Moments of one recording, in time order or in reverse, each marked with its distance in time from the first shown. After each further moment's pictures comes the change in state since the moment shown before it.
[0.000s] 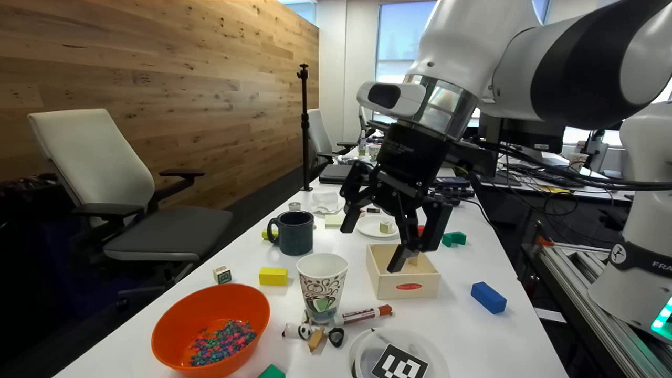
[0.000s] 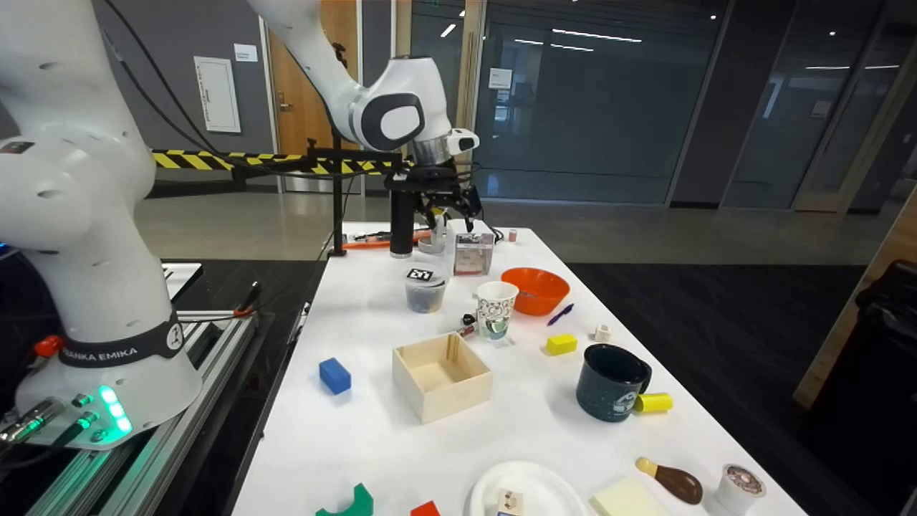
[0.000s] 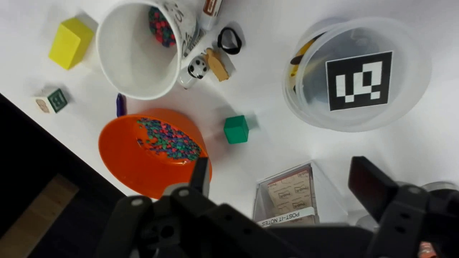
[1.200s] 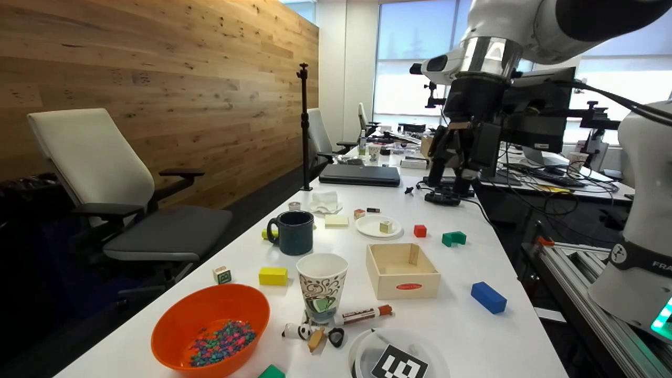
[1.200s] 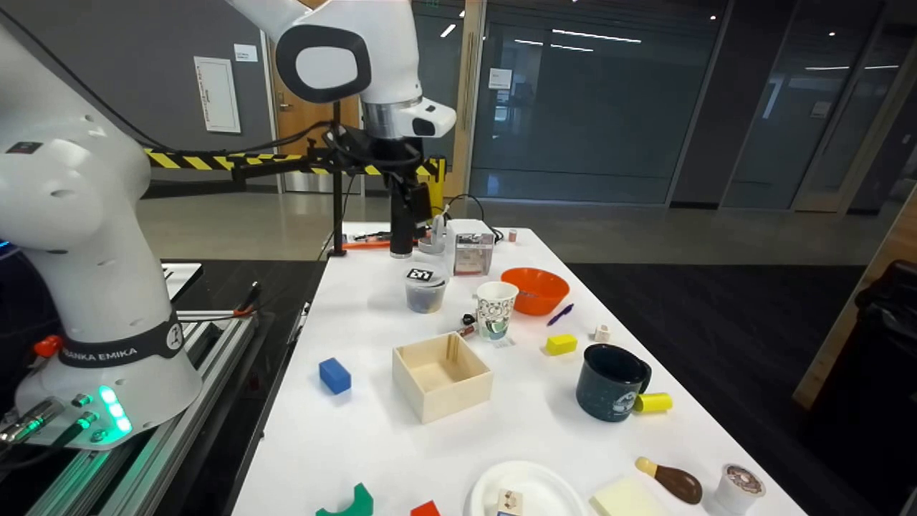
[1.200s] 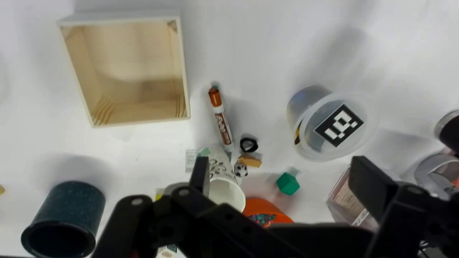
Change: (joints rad) arm 0.071 -0.499 -0.320 -0.262 0.194 -0.398 0.265
